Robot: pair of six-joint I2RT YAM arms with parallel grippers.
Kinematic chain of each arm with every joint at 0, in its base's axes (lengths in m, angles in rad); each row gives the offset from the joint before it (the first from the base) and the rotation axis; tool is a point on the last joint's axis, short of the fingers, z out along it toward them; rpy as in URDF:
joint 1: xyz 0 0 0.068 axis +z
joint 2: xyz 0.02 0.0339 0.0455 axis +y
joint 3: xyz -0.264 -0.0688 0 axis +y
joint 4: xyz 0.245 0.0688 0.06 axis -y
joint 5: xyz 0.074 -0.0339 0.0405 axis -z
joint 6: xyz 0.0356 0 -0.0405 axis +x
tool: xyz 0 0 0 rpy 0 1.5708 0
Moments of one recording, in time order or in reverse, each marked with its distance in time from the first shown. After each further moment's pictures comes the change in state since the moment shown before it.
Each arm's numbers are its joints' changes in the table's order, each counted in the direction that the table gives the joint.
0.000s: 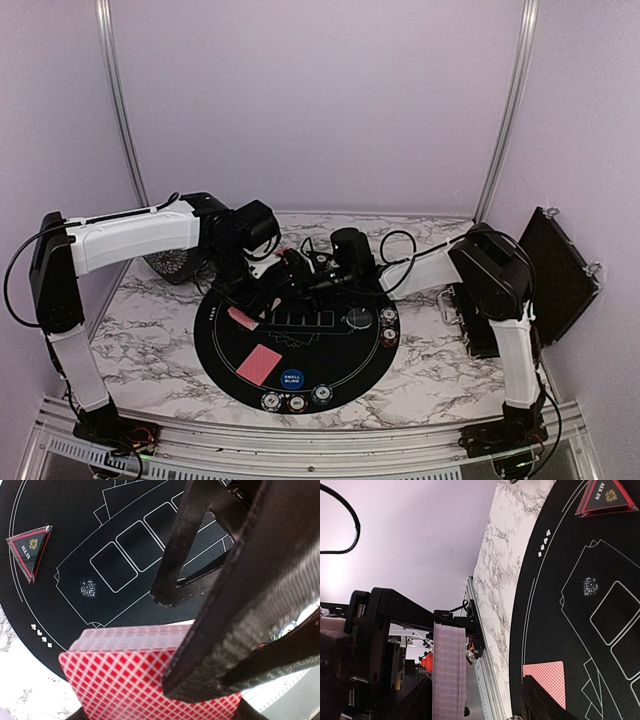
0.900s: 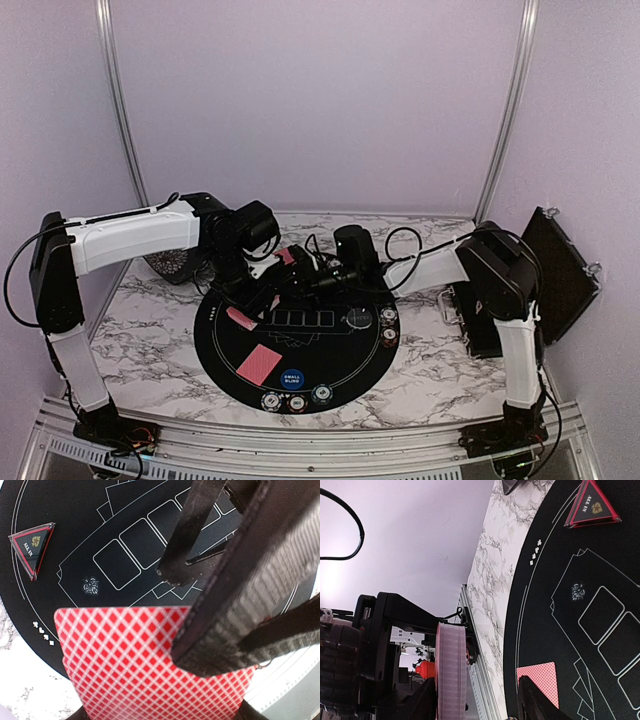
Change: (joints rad) left arm 0.000 0.000 0.000 -0.009 -0.011 0.000; right arm -0.015 -0.038 0.018 -0.041 0.051 -0.040
